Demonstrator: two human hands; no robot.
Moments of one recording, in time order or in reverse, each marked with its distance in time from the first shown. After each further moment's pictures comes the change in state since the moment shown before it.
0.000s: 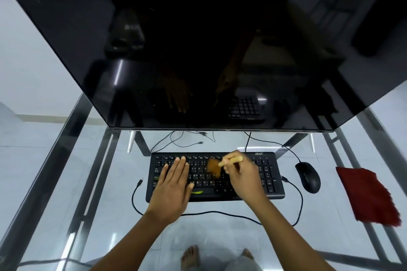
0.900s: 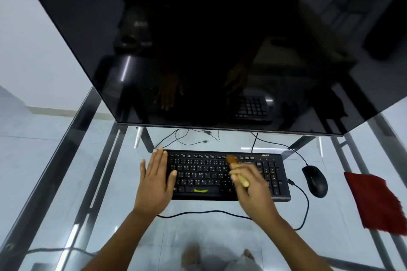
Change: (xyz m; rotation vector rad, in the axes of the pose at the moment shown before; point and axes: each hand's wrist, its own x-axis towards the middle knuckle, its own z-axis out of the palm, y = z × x) left_hand -0.009 -0.036 -0.013 -0.261 0.206 -0.224; right_hand -0.034 0.015 -0.007 -0.041 -0.050 -0.162
